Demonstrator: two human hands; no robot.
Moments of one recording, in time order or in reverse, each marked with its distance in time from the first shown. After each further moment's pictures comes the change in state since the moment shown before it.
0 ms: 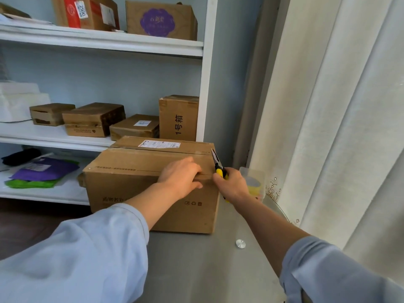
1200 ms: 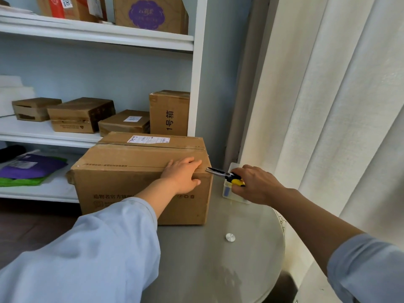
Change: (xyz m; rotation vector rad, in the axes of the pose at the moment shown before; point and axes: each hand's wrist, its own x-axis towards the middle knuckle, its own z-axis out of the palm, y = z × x) left_hand 0.023 0.011 0.024 -0.133 -0.179 -0.031; right_hand -0.011 0.021 -0.084 -0.842 -0.181 -0.350
